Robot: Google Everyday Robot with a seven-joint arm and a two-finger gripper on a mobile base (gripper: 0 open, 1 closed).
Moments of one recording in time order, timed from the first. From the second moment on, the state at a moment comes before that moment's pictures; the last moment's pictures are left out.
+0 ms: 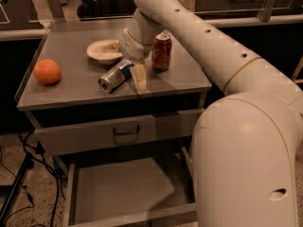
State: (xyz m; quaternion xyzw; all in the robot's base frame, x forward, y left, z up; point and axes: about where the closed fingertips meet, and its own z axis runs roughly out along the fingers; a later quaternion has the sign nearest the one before) arm 0.699 0.081 0.837 -0.90 0.36 0.04 0.25
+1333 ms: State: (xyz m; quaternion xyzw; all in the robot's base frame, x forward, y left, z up) arm 0.699 0.081 0.837 -0.90 0.36 0.04 0.25
